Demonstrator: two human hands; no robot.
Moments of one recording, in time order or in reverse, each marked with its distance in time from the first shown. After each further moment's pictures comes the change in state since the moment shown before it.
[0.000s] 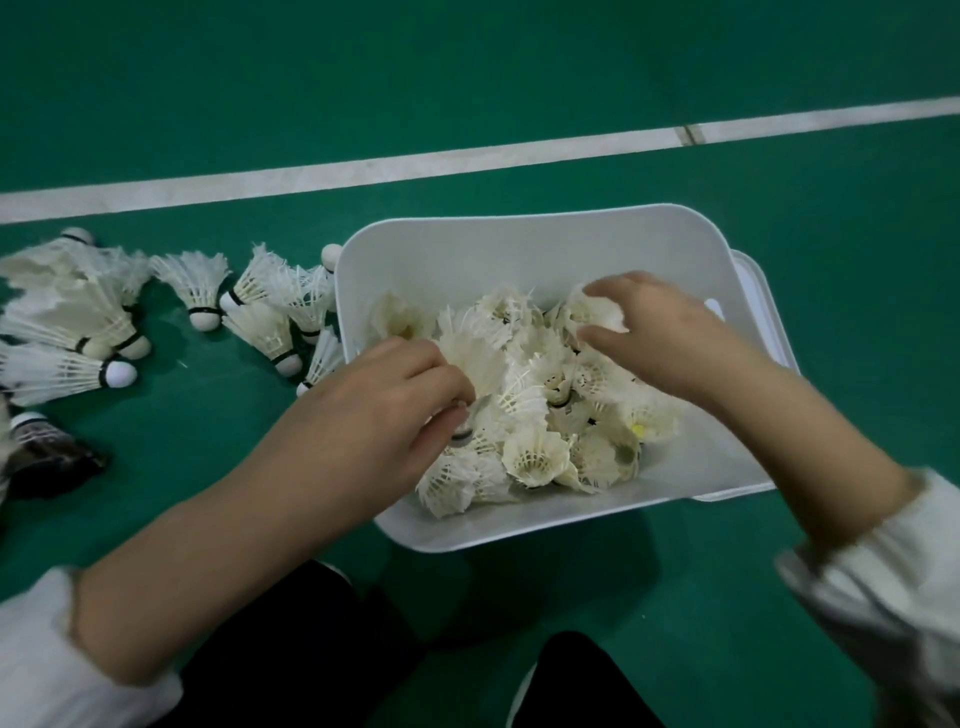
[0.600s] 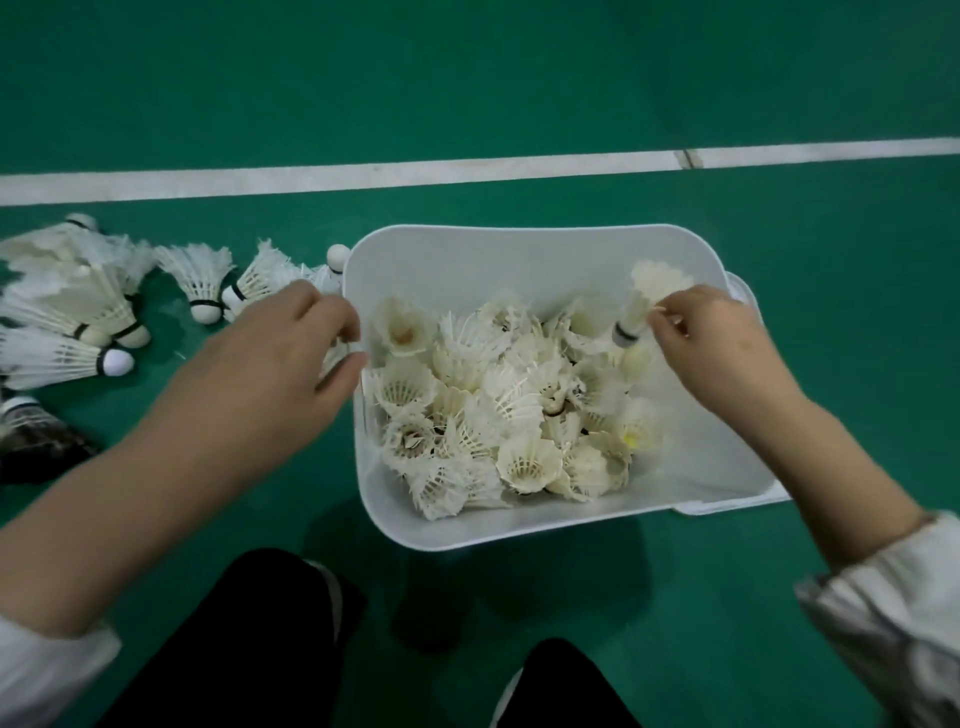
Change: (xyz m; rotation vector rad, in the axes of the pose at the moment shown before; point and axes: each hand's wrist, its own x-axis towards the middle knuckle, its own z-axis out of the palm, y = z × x) left_hand -0.012 -0.036 -0.024 0.130 0.037 -0.388; right_hand -0.006 0.042 0.000 0.017 0.271 0.095
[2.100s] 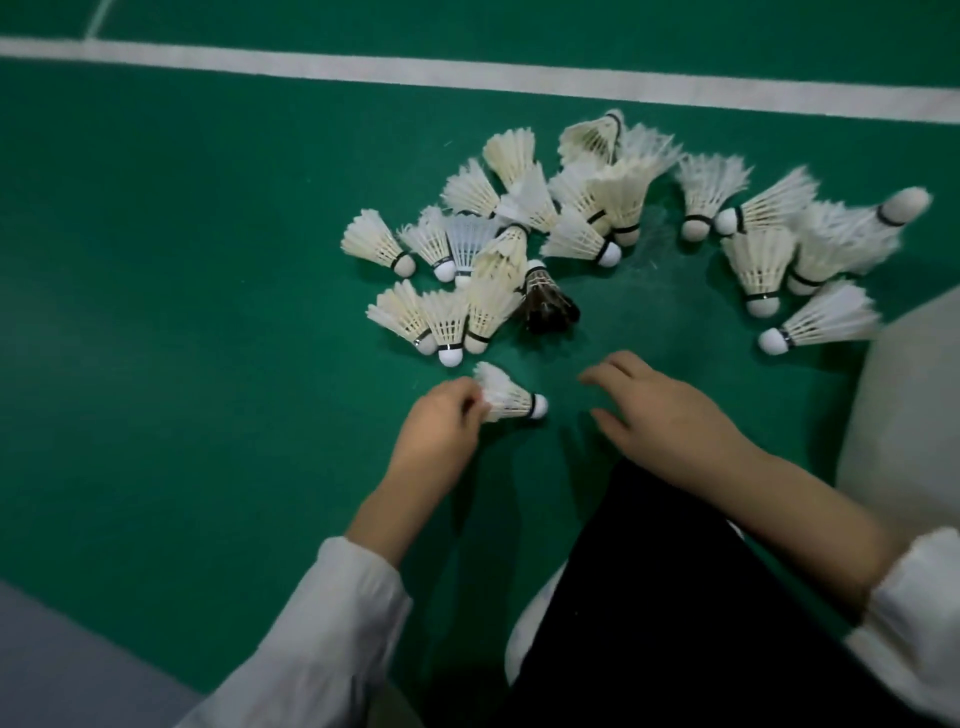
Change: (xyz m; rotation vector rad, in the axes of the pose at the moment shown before) left_hand -0.226 -0.215 0.039 -0.276 0.088 -0.861; right_hand -0.105 -0.346 0.171 0.076 -0.607 -0.813
